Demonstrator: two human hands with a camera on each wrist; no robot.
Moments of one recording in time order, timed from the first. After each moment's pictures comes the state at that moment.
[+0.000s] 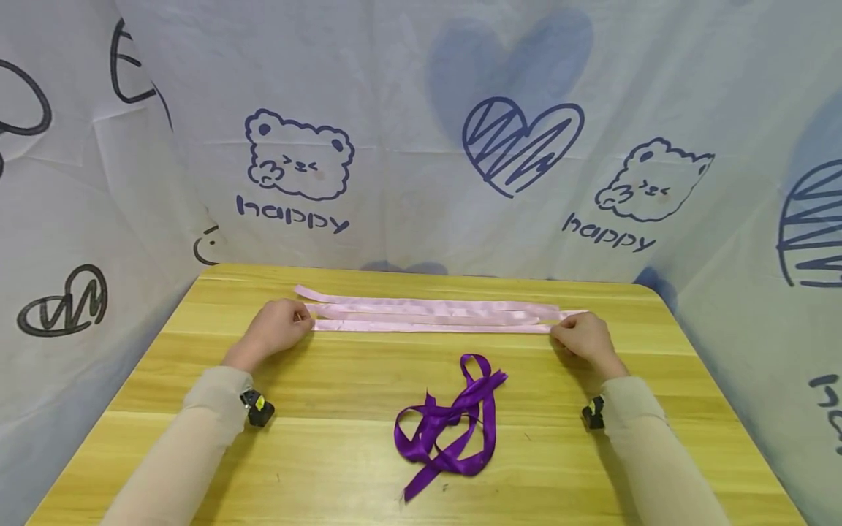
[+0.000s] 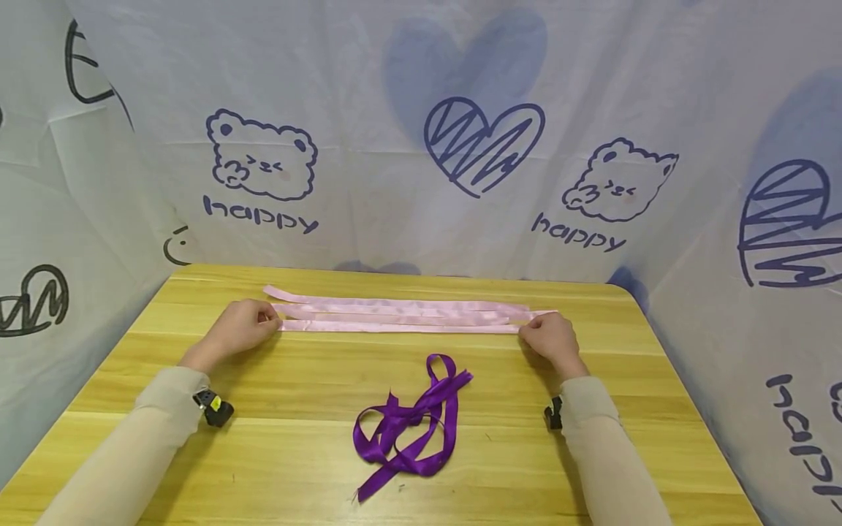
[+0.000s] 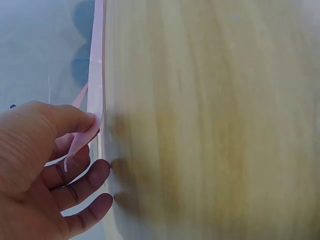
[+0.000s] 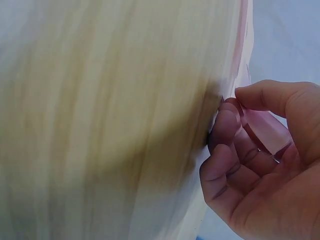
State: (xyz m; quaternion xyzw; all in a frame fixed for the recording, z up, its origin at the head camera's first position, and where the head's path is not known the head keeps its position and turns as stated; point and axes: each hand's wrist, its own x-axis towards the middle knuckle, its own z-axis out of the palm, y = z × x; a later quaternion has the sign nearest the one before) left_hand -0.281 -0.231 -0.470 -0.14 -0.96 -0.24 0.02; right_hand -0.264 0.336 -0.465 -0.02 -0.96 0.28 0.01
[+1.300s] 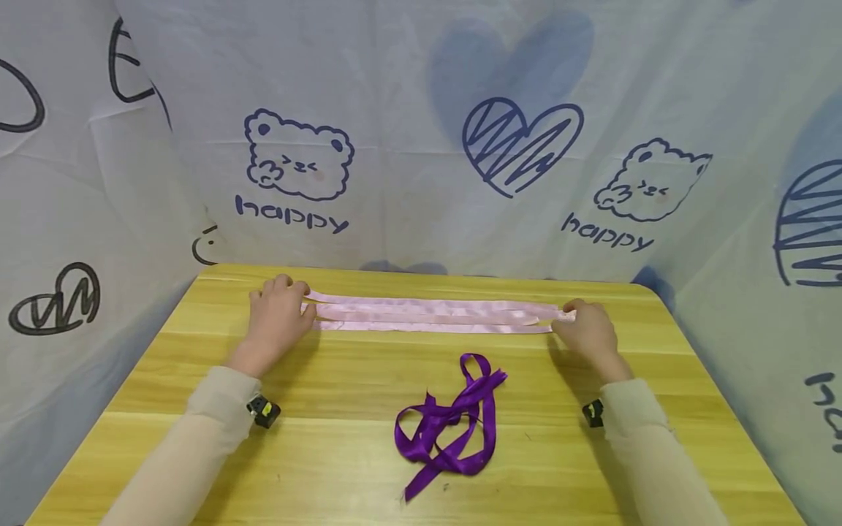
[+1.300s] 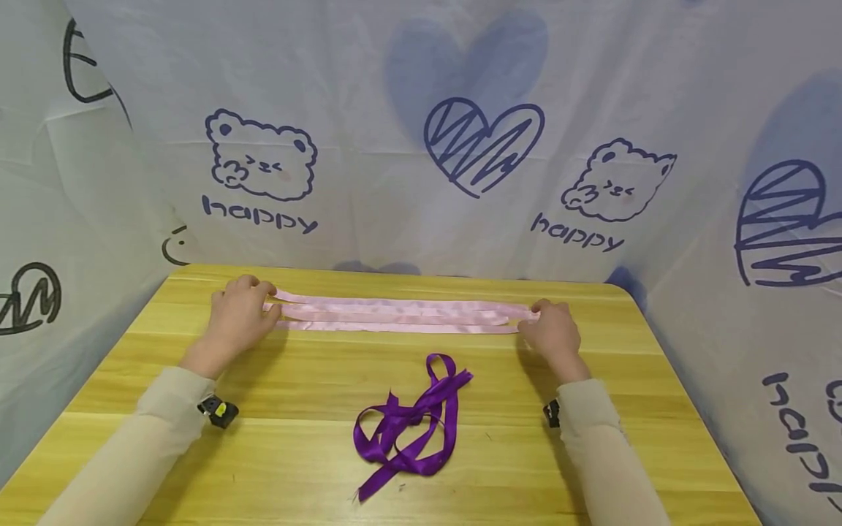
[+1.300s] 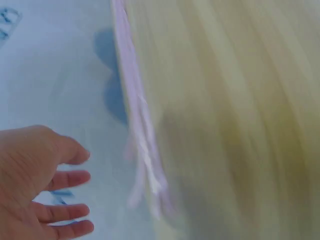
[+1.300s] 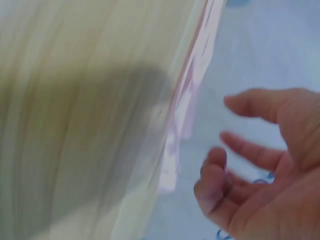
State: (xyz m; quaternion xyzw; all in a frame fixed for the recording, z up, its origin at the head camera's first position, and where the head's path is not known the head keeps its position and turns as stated) left_hand -0.261 -0.201 -0.439 -0.08 -0.97 -0.15 0.15; right_hand -0.250 0.316 -0.438 -0.03 -0.97 0.22 0.04
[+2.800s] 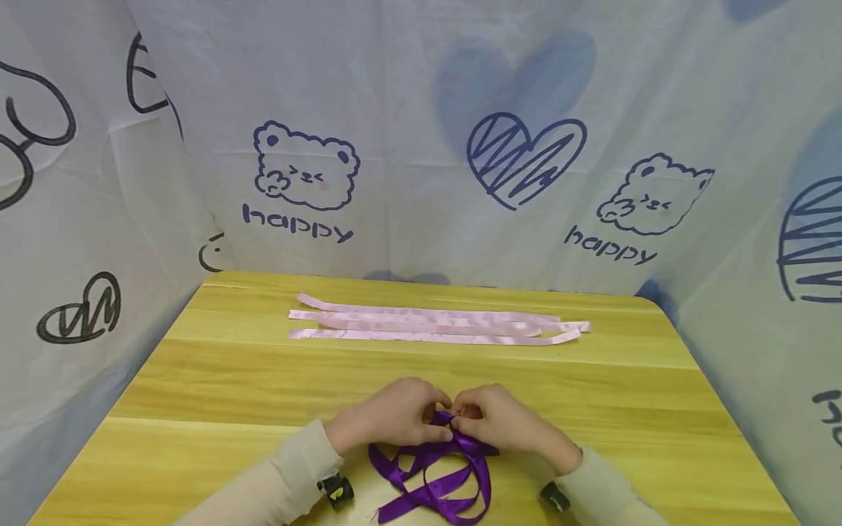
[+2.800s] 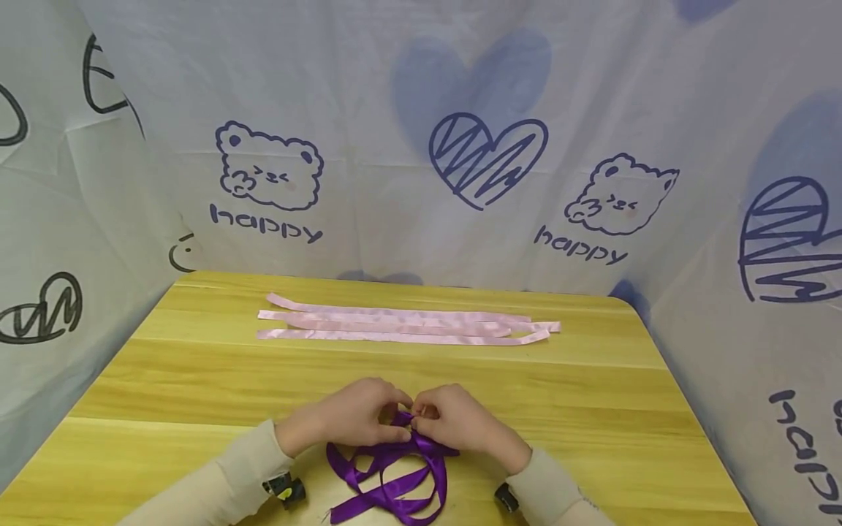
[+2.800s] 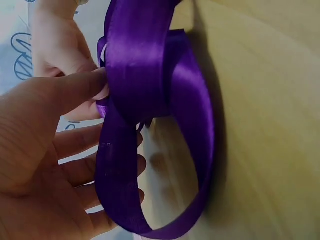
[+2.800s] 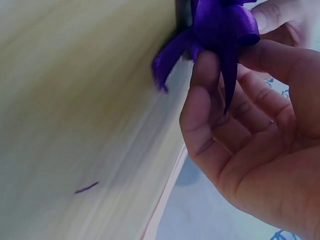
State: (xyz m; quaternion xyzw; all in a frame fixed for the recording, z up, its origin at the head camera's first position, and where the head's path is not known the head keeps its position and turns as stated) left_hand -0.180 -0.045 -0.459 -0.42 -0.86 -0.25 -0.09; right_hand -0.165 0.185 -0.457 0.31 -0.88 0.34 -0.13
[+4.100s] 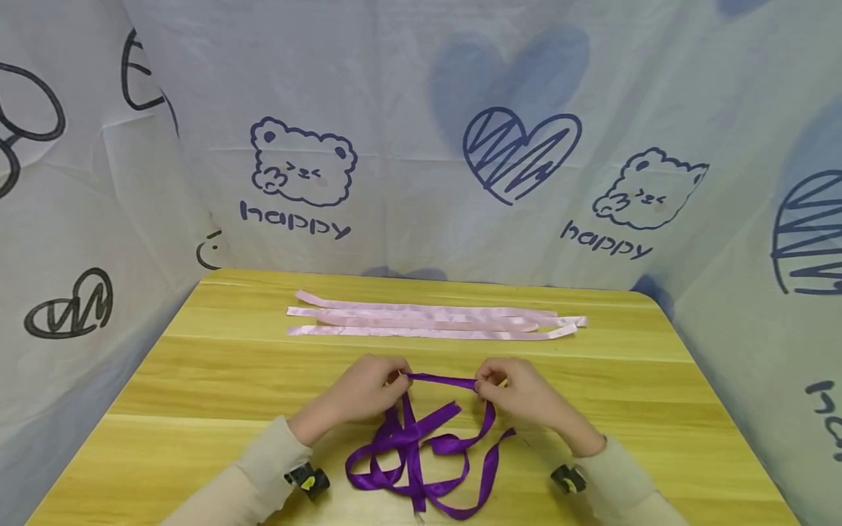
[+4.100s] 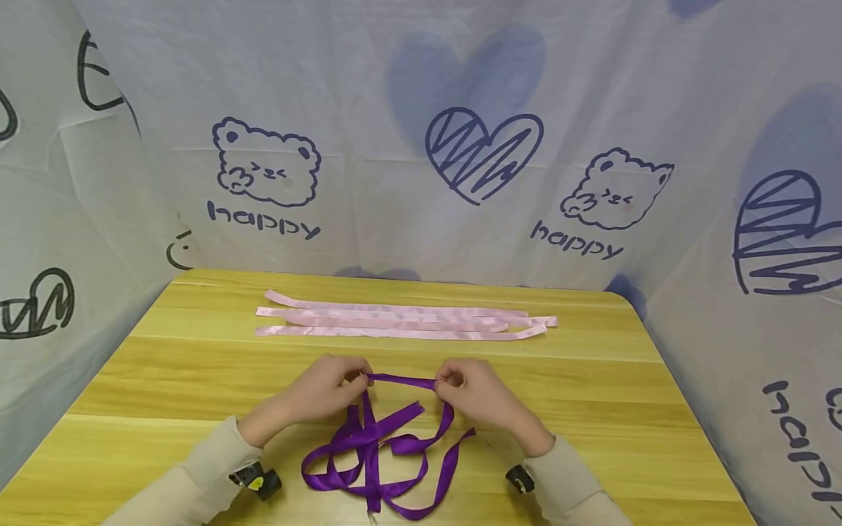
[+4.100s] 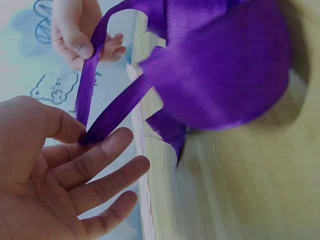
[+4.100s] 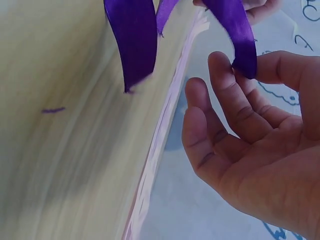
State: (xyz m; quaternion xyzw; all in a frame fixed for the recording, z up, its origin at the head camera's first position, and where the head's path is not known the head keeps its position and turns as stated) left_hand -0.185 -0.087 -0.459 -0.32 -0.88 -0.35 -0.02; right_hand -0.168 0.214 -0.437 0.23 -0.89 0.38 -0.08
